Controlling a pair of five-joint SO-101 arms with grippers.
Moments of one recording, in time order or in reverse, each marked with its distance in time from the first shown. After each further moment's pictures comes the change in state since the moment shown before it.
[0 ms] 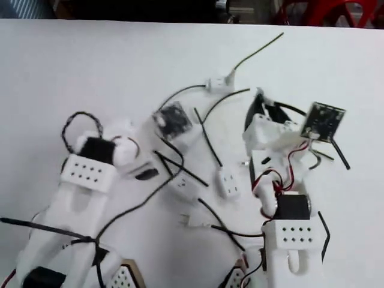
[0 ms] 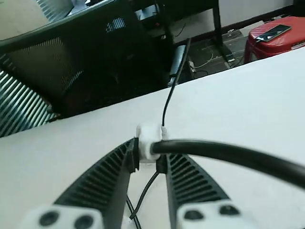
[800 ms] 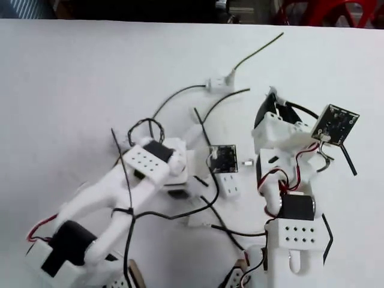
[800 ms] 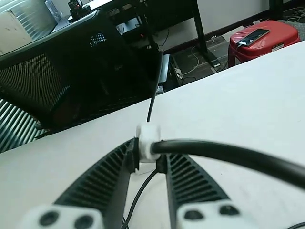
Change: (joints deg) left arm 17.8 22.7 -0.6 -12.6 -7.4; right arm 3.1 0.0 0.0 -0.5 -1.1
